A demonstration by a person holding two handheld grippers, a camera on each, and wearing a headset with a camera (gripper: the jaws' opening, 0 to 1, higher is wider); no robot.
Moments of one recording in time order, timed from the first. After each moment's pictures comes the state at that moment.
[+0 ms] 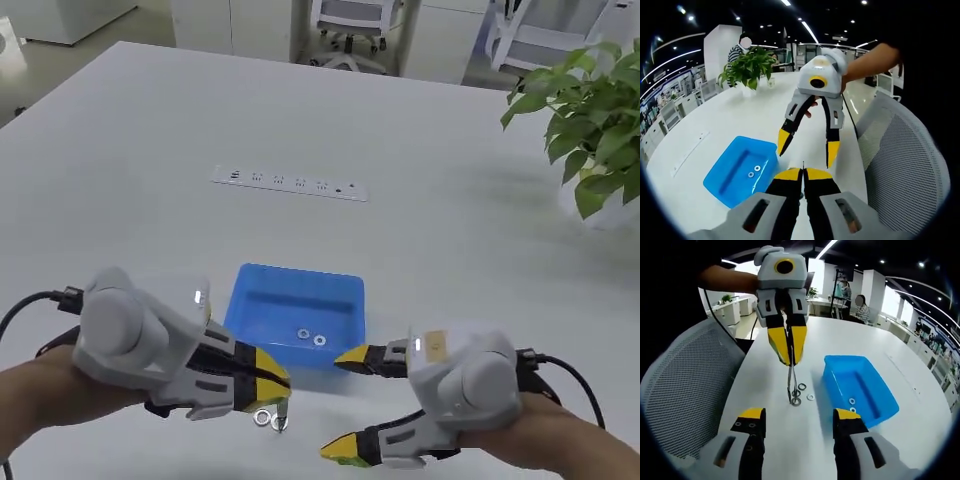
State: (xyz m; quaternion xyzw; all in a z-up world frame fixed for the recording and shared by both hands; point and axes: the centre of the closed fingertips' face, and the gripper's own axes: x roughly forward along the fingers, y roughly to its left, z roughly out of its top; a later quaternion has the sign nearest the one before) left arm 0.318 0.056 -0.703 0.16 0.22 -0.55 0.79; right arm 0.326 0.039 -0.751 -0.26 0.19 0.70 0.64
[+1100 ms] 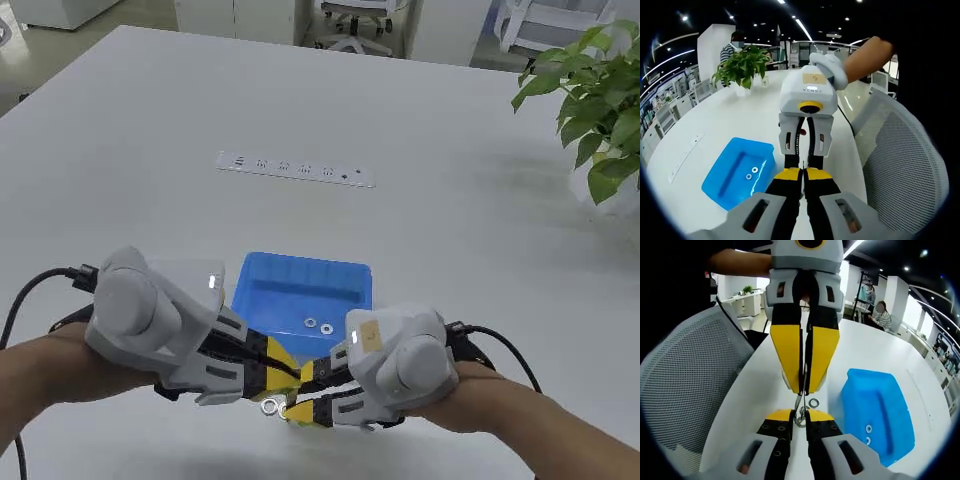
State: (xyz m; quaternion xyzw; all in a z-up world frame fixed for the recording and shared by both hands) left arm 0.319 0.054 -0.703 0.17 0.23 -0.57 0.77; right arm 0.309 0.086 -0.771 -0.30 0.17 0.75 0.56
